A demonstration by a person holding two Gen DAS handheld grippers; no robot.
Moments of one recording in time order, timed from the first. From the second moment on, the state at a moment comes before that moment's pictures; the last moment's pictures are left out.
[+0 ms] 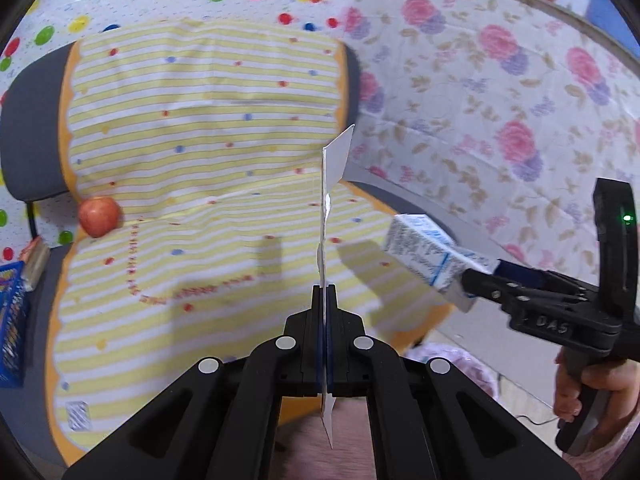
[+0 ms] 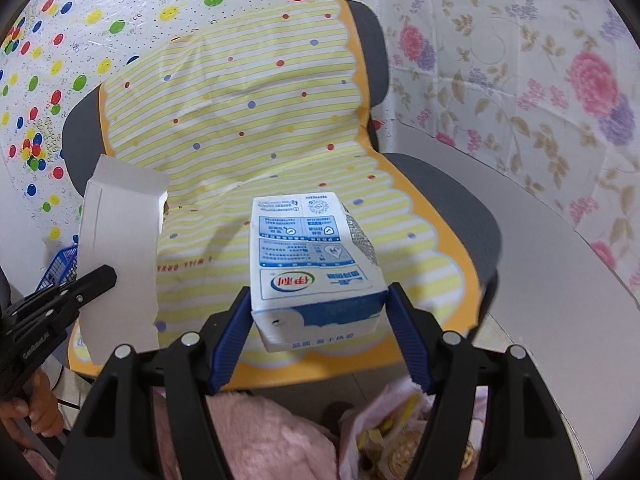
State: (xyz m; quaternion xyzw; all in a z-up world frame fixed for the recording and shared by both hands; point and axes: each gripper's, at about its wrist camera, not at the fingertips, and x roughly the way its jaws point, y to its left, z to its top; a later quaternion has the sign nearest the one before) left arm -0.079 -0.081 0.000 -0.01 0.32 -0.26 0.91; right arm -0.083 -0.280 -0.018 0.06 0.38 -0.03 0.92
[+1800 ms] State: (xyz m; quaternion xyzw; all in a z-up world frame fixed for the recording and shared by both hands) left arm -0.136 -0.208 -0.015 0.12 0.36 -0.33 0.86; right arm -0.234 -0.374 -0.022 0.10 0.39 -0.18 0.90
